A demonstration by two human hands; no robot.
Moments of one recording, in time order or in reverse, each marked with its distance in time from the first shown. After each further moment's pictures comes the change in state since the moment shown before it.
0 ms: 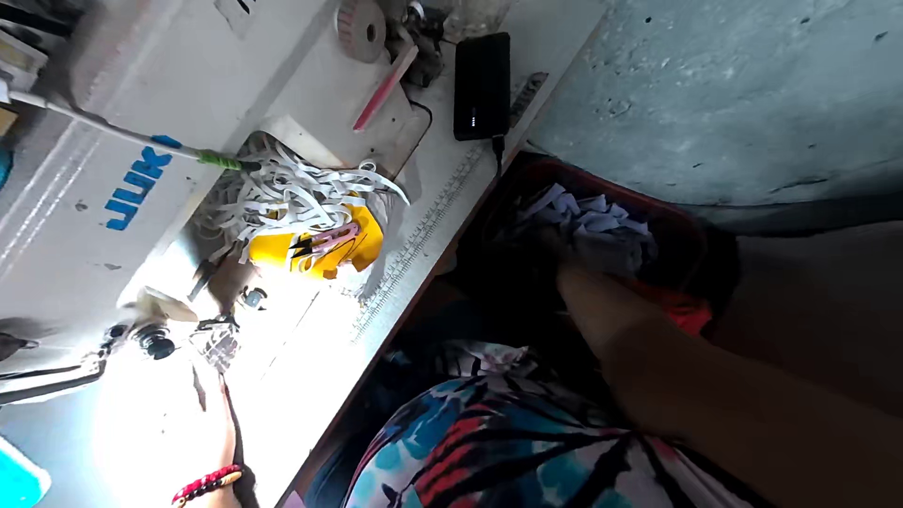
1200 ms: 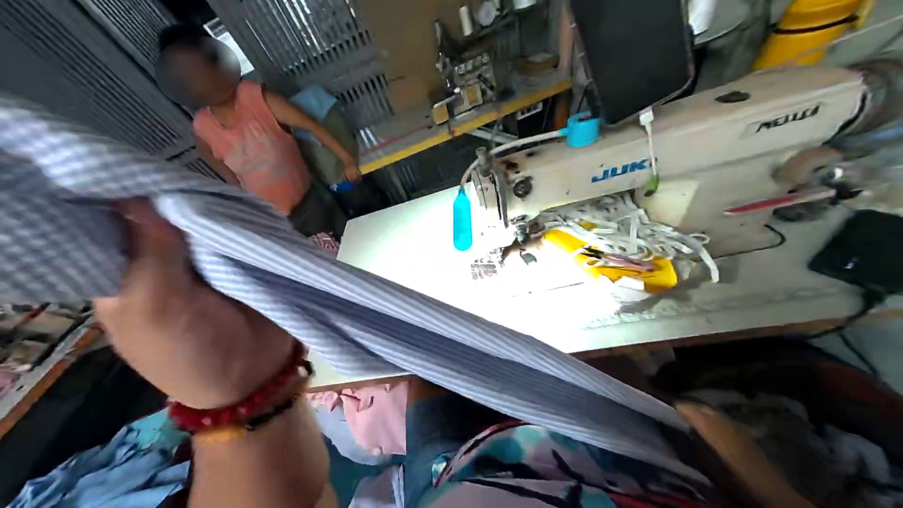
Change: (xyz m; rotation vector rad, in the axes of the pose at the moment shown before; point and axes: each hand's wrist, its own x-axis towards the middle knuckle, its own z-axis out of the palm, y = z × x) left_hand -0.162 -0.023 -0.272 -1.267 1.051 0.510; right_hand -0.211 -0.122 0.028 -0.503 -0.269 -0.878
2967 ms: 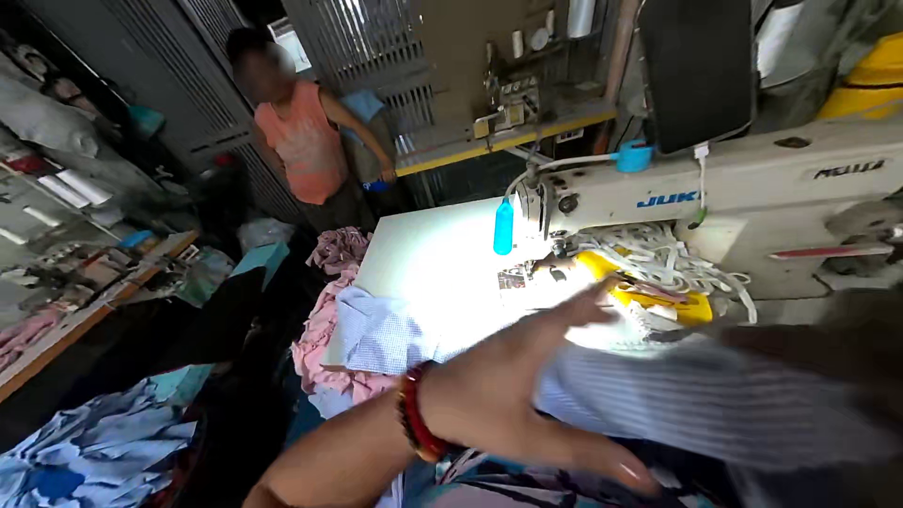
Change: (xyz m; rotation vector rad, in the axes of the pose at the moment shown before) left_hand -0.091 -0.003 0.067 0.038 -1.087 -0.271; right_hand 0.013 -0.221 -0.183 -0.113 0.642 -1.125
